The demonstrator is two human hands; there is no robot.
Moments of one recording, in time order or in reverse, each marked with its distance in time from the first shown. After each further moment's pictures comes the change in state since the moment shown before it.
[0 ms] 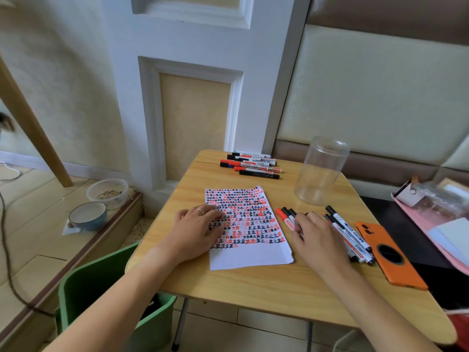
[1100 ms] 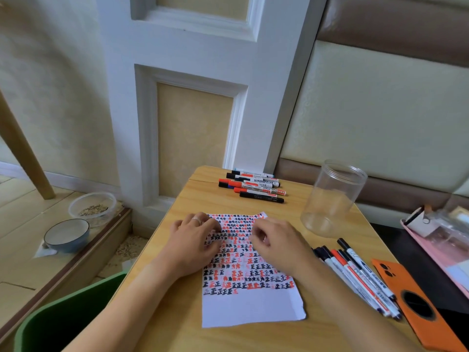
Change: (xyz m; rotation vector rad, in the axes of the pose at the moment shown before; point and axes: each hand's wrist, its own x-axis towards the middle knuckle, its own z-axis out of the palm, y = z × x) left_hand 0.058 -0.020 0.002 -0.036 0.021 -0.025; right_hand 0.096 -0.050 0.029 0.301 -0.359 -0.142
